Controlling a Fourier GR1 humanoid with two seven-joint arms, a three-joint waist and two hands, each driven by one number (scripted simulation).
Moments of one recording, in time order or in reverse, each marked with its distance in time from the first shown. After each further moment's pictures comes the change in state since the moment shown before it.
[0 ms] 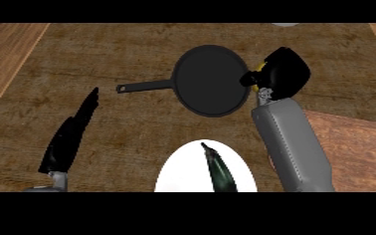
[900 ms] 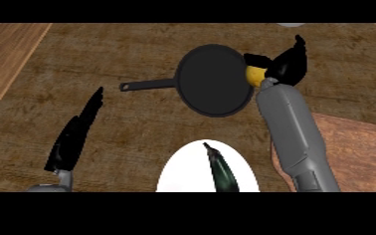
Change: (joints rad) left arm -0.012 -0.015 -0.011 0.022 -0.013 0.003 -0.018; right arm -0.131 0.004 -0.259 0.346 -0.355 -0.680 -0.233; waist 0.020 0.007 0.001
